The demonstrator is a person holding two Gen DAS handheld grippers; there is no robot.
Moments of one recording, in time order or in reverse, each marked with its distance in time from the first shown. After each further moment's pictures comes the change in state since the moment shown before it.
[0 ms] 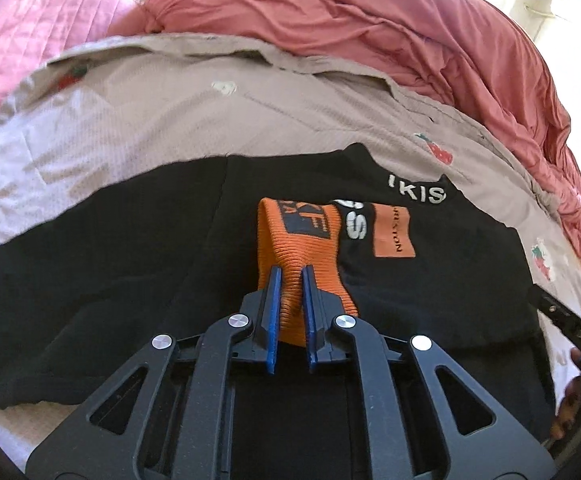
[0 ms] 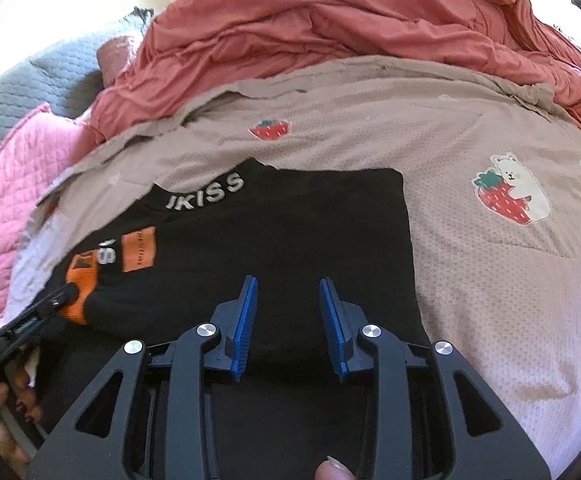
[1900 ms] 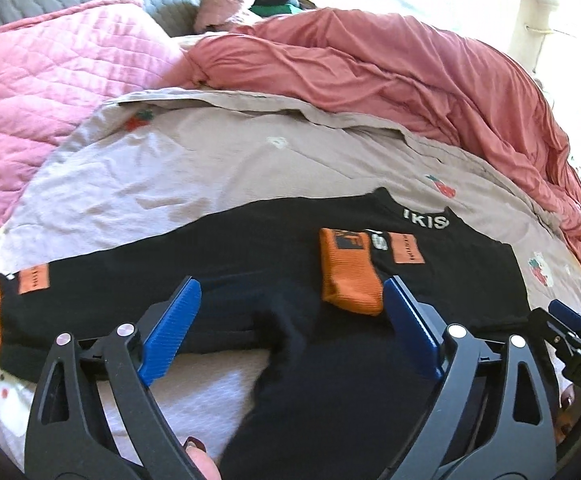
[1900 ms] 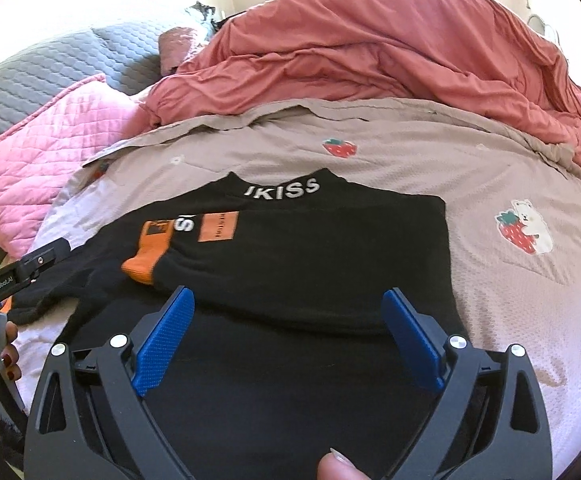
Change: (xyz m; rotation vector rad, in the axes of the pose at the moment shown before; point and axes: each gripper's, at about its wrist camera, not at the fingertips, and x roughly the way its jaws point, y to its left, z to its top) left arm -0.093 0.030 -0.021 0.012 -0.169 0.092; right arm -0.050 0.064 -0.029 -0.187 -0.083 0.069
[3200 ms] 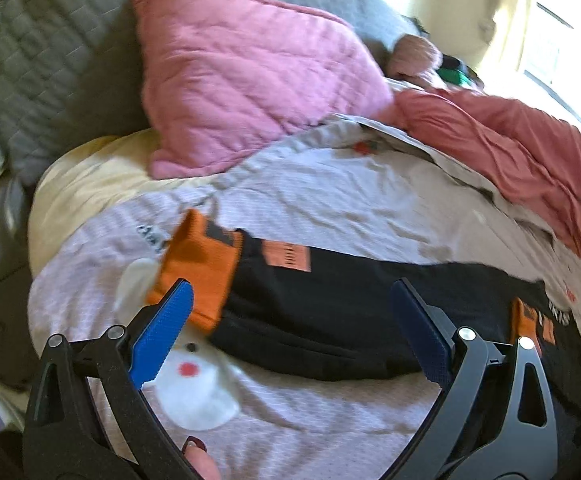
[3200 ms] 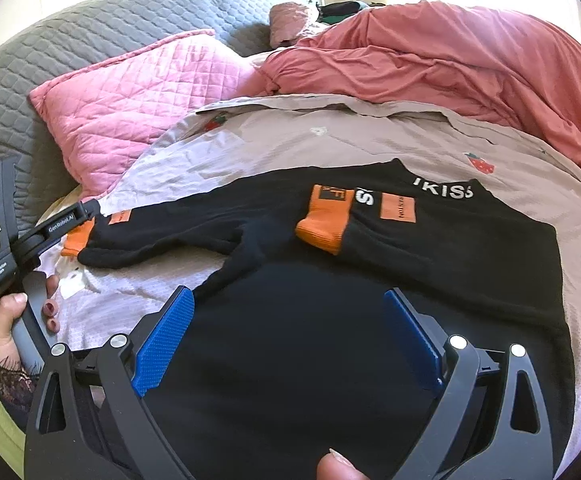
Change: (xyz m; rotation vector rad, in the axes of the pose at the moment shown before) left arm -0.074 0.160 -0.038 -0.389 -0.159 0.433; right arm -0.014 0.143 -0.026 -0.223 0.053 0.214
